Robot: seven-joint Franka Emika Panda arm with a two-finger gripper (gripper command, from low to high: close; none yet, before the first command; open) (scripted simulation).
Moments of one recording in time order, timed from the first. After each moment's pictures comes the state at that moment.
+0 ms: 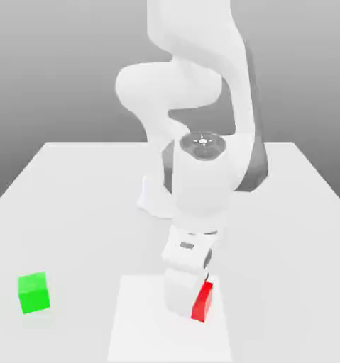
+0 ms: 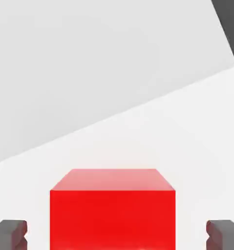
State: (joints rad) arm 0.20 0.25 -0.06 -2.71 0.09 2.96 -0.34
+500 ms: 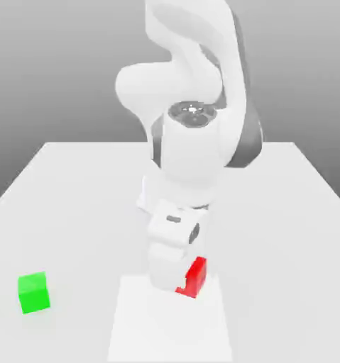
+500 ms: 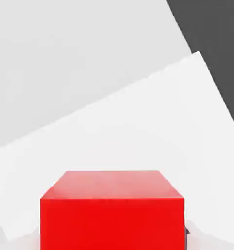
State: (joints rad) arm 0.10 0.03 -0.15 -2.72 0.01 2.75 -0.15
